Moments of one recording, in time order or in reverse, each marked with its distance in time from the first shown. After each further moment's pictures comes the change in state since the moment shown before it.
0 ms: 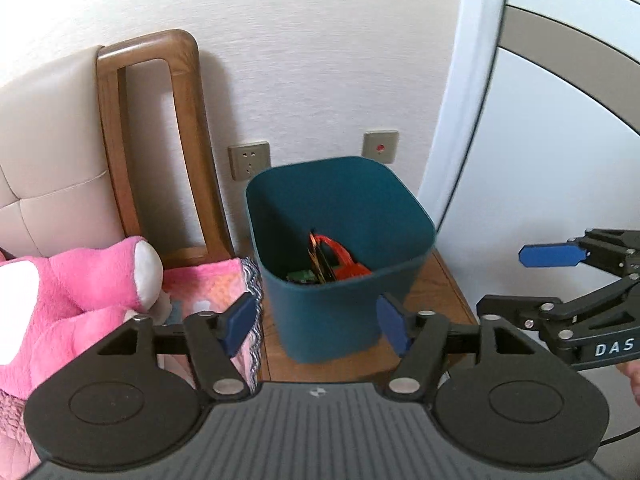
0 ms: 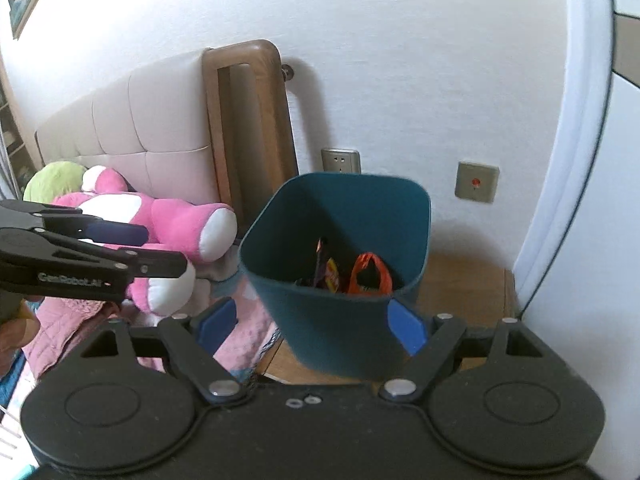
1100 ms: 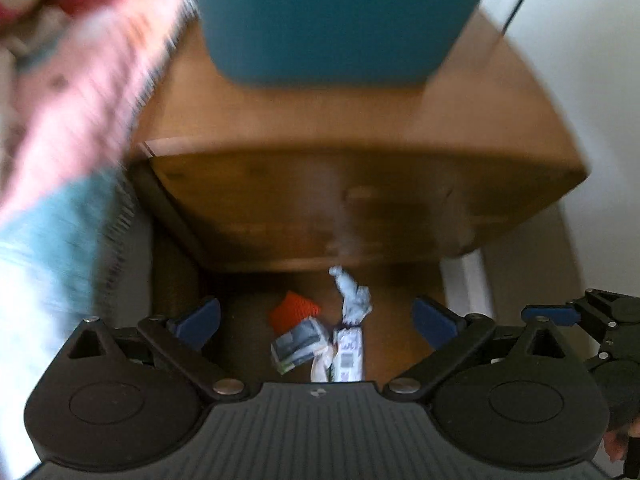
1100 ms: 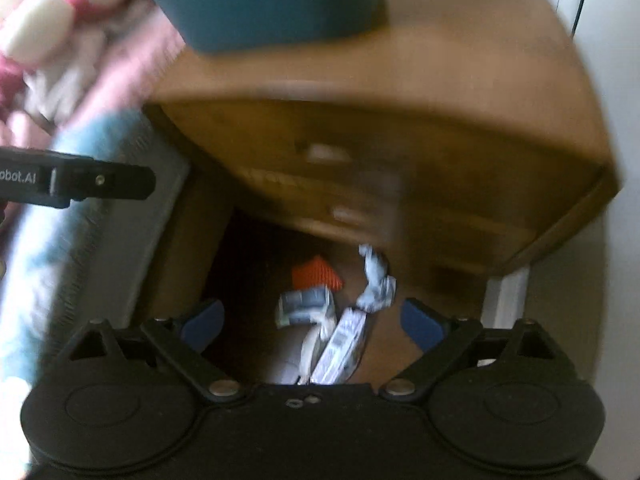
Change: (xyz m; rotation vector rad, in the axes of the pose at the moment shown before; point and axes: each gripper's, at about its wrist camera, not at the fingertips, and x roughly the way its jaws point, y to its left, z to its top) left arm 0.318 -0.036 -0.269 -0.155 0.401 -0.002; right arm 0.233 -0.090 -0.305 0.108 0.478 0.011
